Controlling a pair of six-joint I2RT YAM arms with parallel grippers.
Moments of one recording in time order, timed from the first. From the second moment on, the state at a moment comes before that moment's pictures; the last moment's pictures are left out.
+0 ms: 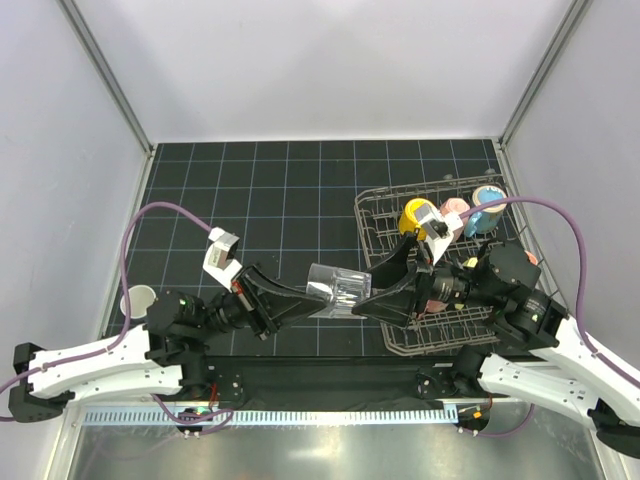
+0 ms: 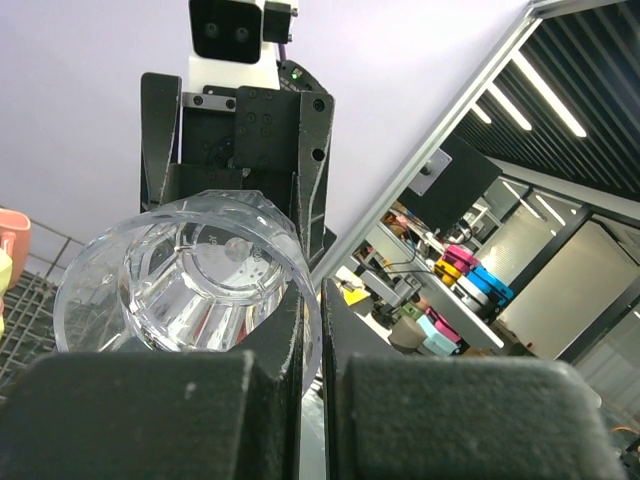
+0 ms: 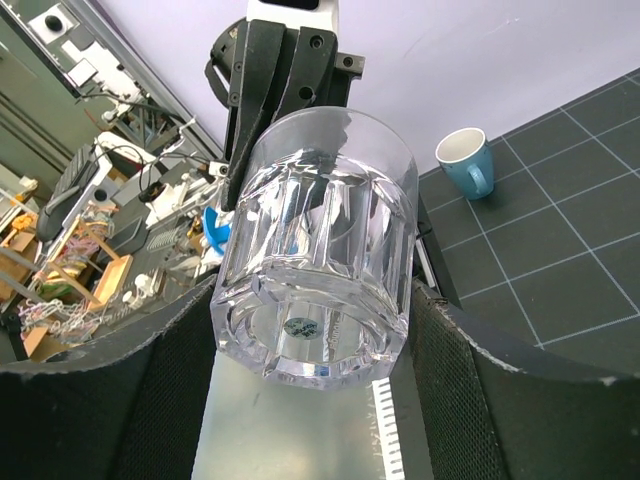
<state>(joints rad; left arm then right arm) -1.28 0.66 0.64 0.53 0.07 -0.81 0.96 0.69 0.96 -0.13 -0.49 0.60</state>
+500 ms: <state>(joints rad) -1.28 0.52 0.55 0.52 -0.09 -0.78 0.96 0.72 1.00 -0.26 -0.33 0.60</state>
